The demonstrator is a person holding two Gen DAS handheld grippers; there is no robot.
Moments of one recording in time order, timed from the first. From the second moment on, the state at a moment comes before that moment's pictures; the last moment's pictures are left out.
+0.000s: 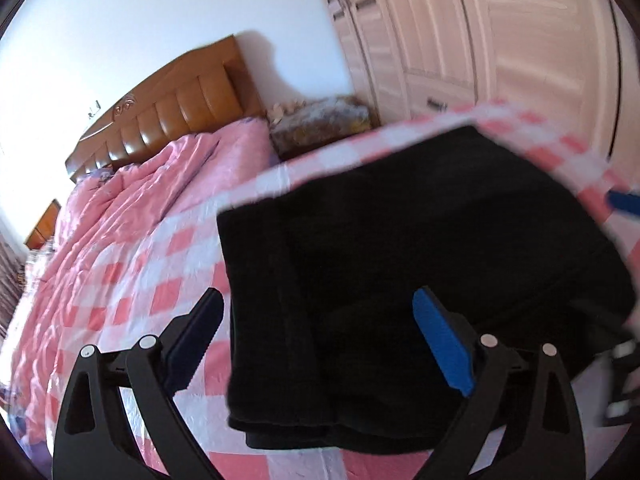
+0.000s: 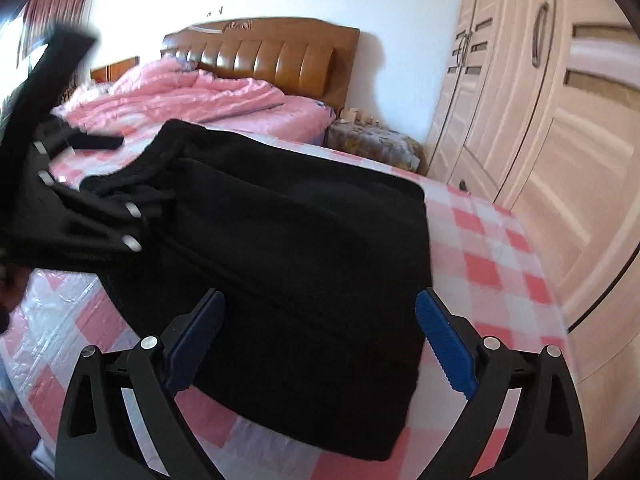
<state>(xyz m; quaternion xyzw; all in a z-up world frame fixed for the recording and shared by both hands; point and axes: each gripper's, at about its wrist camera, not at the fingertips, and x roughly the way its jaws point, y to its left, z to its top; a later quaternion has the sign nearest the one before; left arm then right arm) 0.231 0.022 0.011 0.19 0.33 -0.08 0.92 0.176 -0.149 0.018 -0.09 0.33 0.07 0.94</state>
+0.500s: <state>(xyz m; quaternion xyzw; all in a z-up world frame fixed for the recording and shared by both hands) 0.236 0.054 -0.015 0.11 0.33 -0.11 0.93 0.174 -0.164 0.002 -0.03 0.33 0.11 0.94</state>
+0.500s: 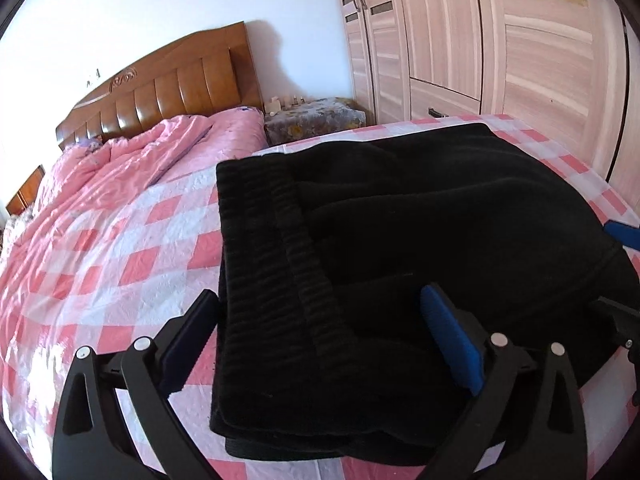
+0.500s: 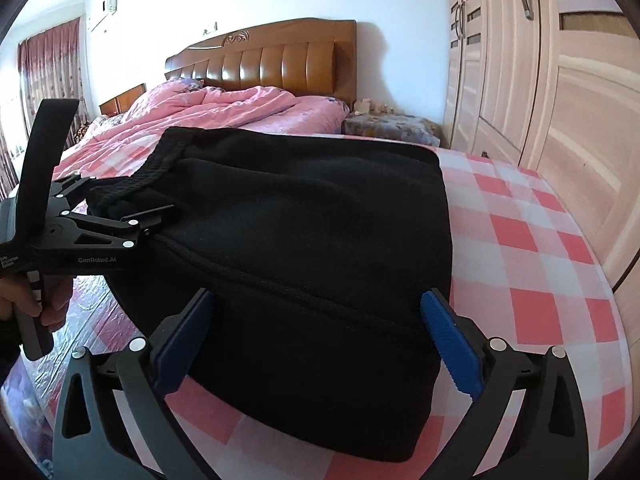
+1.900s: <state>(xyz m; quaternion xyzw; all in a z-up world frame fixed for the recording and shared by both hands) 0.351 0.045 0.018 -0.08 0.36 -0.20 0.91 0.413 -0.179 -0.004 0.03 0.47 0.05 0.88</state>
